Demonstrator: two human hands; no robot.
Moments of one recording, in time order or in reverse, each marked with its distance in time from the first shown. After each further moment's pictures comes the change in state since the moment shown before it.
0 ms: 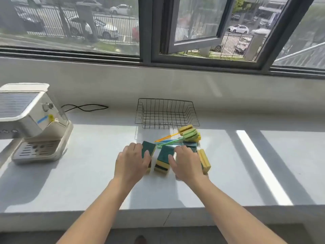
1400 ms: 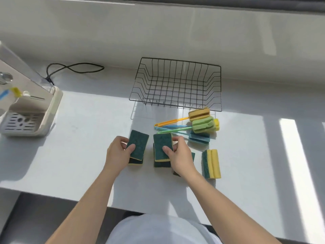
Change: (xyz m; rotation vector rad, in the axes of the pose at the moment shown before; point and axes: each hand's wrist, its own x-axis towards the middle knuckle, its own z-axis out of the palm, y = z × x) left_hand 0.078 -0.035 0.124 -0.564 -0.199 -0.804; right_hand 0.094 0.054 0.109 0.972 -0.519 0.431
